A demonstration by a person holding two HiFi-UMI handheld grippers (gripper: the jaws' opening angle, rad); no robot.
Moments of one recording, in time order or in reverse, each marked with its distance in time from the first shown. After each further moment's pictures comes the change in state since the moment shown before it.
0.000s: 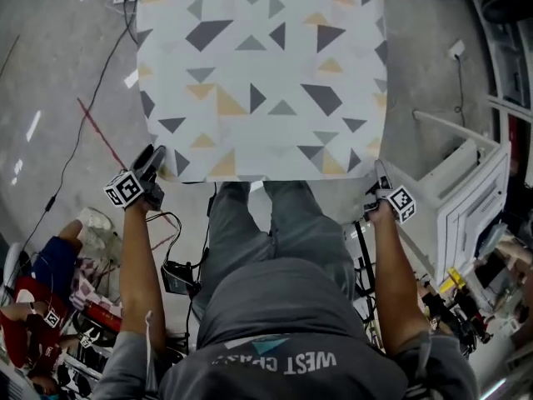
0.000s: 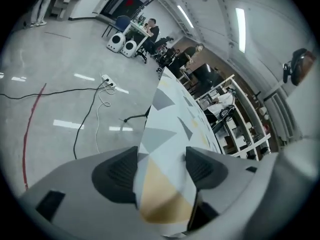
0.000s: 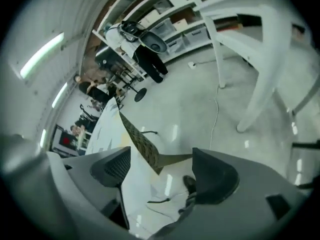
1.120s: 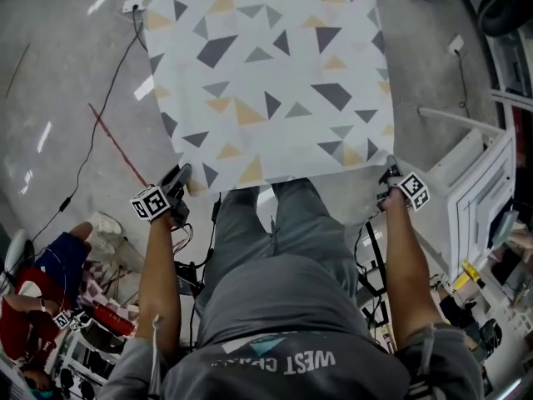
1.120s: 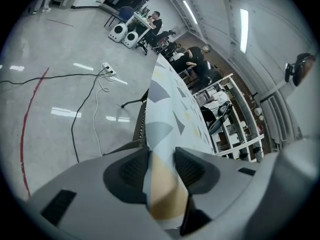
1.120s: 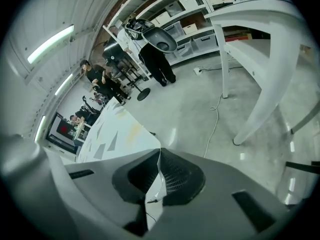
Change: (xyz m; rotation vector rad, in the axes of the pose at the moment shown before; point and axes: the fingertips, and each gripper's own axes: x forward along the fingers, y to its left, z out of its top) left arm -0.036 -0.044 -0.099 -0.040 0.051 -0.047; right arm -0.030 -0.013 0.019 -0.112 -0.020 -0.007
